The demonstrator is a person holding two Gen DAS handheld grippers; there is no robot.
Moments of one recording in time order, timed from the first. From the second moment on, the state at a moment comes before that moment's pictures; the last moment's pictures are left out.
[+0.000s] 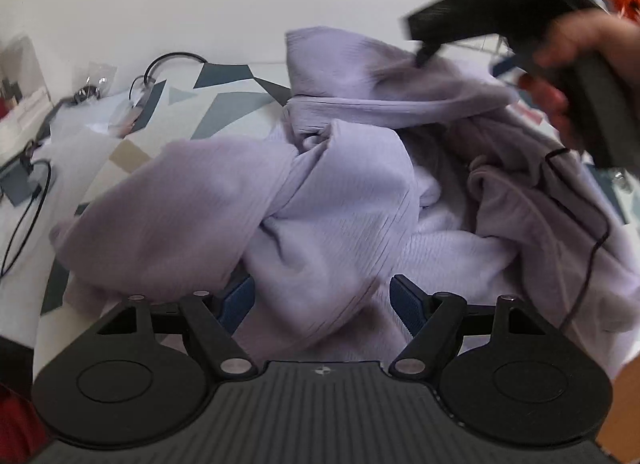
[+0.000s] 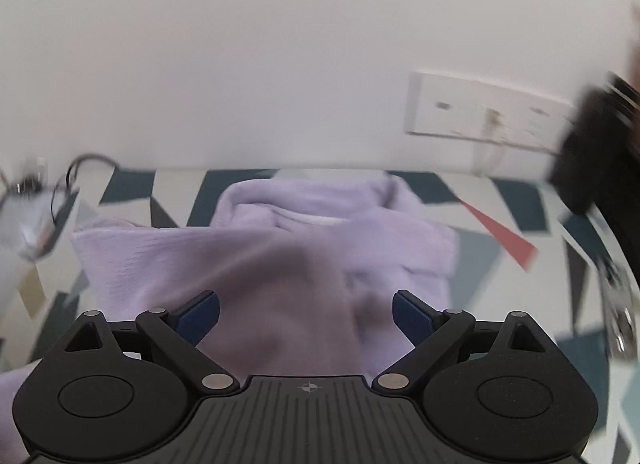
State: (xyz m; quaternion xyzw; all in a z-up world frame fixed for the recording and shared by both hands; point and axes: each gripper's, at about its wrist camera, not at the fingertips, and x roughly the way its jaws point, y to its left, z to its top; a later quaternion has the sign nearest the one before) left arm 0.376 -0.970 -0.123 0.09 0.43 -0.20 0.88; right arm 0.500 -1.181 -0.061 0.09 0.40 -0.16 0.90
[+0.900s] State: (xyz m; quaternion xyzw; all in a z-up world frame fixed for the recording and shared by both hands) left arm 0.418 -1.038 -0.156 0.13 0.47 -0.08 0.87; right arm 0.413 -1.423 -0.094 0.42 0.21 -0.33 0.82
